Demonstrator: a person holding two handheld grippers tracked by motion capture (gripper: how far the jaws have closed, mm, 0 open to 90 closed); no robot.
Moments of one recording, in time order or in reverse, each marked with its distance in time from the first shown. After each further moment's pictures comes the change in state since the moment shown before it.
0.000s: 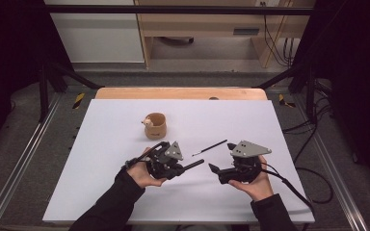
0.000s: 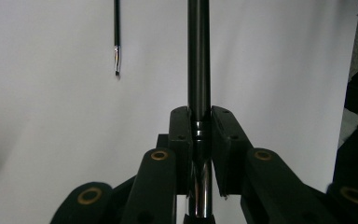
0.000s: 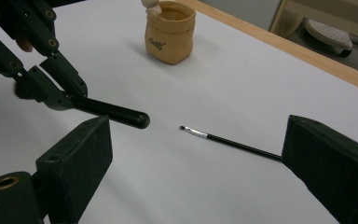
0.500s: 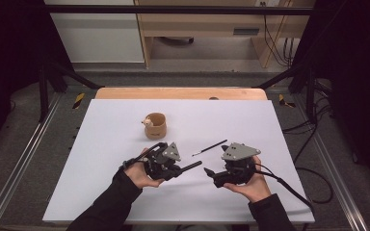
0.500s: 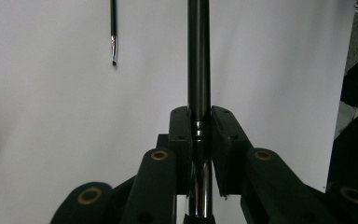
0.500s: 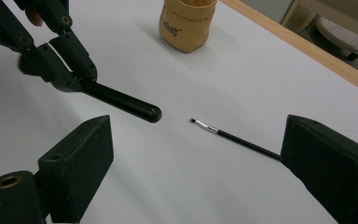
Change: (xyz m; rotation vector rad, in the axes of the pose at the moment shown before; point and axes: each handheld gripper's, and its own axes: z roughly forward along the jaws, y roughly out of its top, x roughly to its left) left arm 0.001 -0.006 -0.002 0.009 -0.021 -0.009; right arm 0.014 0.008 0.007 0.067 0.018 -0.100
